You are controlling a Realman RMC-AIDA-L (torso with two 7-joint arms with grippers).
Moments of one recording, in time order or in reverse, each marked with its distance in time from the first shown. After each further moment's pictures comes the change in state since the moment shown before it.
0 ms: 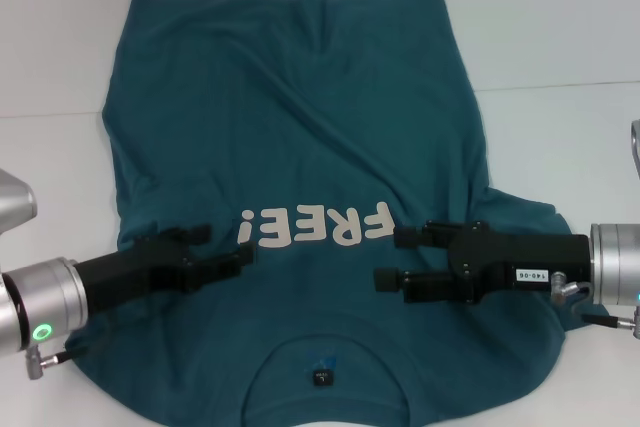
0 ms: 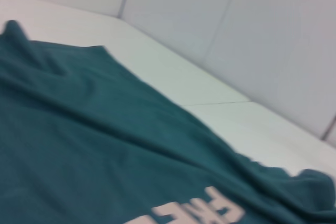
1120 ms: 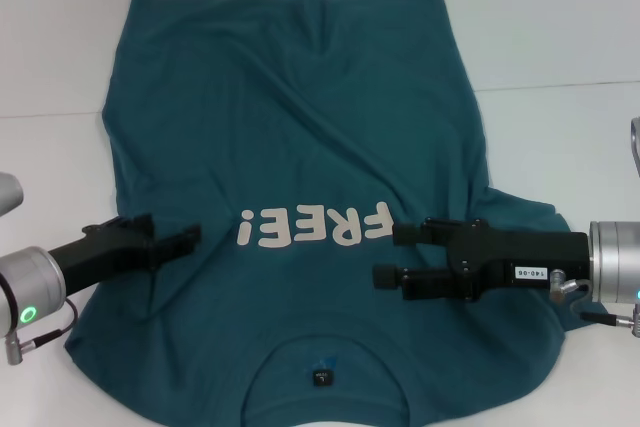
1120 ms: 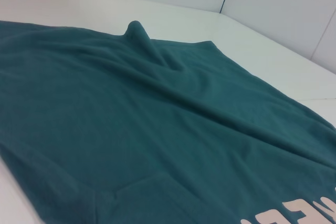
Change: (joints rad) left arm -0.006 -0.002 -0.001 -0.015 -0.010 -0.284 0.000; right arm 0.002 0.000 -0.001 0.000 0.005 0.000 0.004
